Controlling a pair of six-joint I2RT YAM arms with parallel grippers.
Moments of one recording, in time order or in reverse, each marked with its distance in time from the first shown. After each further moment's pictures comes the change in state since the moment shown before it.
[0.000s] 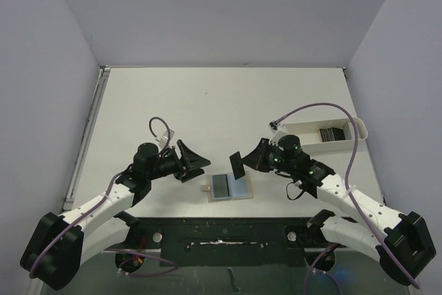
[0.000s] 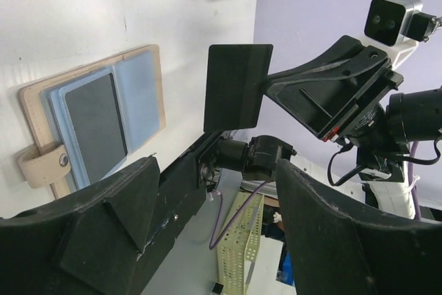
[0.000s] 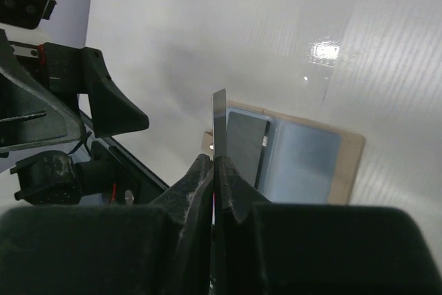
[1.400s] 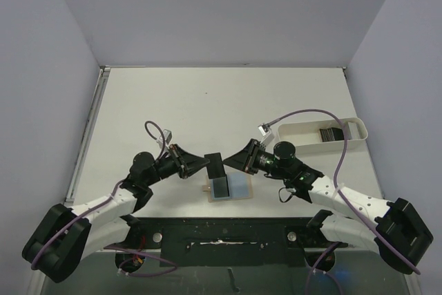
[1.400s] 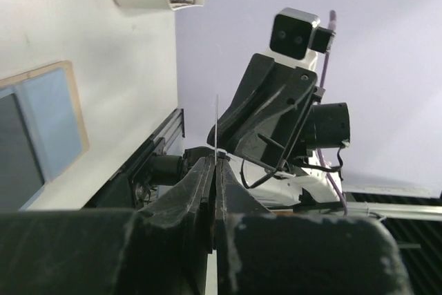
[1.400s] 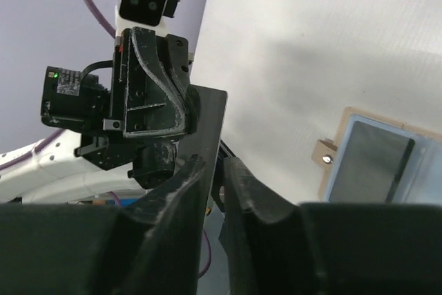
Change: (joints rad) left arm -0.038 0.077 -0.137 0.536 -0.036 -0.284; right arm 0.121 0.091 -0.111 0.498 -0.103 0.326
